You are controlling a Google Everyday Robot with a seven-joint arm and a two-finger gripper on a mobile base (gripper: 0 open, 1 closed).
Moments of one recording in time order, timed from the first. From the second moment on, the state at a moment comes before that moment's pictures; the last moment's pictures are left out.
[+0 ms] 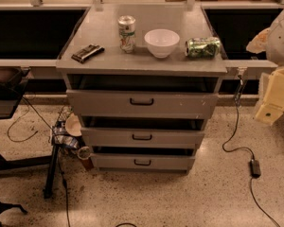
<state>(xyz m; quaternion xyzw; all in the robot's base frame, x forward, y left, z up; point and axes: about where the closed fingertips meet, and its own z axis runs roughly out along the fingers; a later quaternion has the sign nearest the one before) 0.438 -0.217 0.976 -0.60 0.78 -0.03 0.16</state>
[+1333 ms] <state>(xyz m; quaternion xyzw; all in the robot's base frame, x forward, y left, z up) 0.428 -0.122 0.783 -0.64 0.73 0.12 0.20</state>
